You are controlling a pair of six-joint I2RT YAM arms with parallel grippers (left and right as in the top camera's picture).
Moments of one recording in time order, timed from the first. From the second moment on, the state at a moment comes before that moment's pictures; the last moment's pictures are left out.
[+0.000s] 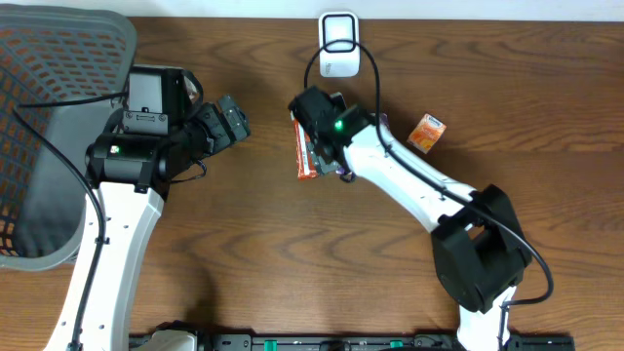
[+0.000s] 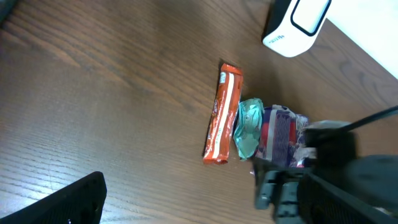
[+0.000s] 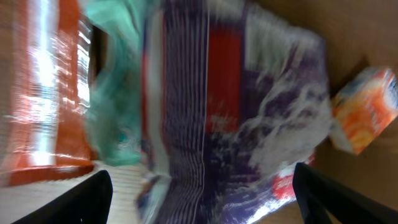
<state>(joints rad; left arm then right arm) -0.11 1.35 1.33 -0.91 0.19 -0.59 0.68 2.01 1.55 -0.86 0.40 0.33</state>
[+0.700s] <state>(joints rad) -0.11 1.35 1.33 -0.91 0.19 -0.59 0.49 2.00 1.69 -0.95 0.03 0.24</state>
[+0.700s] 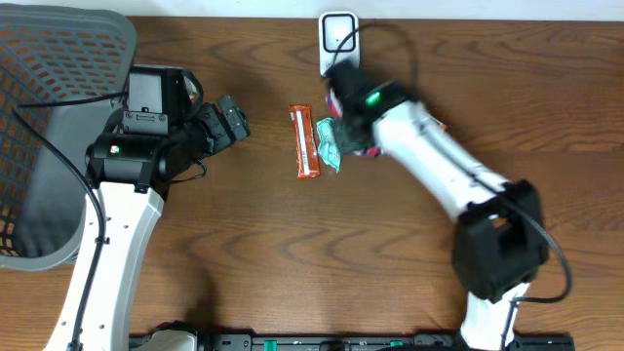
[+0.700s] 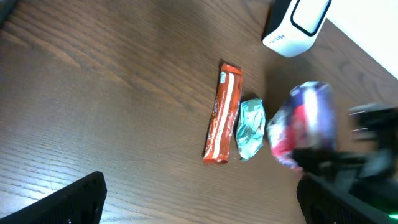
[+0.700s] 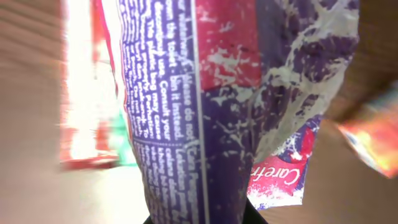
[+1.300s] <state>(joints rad) -0.11 1.35 1.33 -0.91 0.19 -0.59 -0.08 2.01 1.18 -0.77 -1.16 0.04</state>
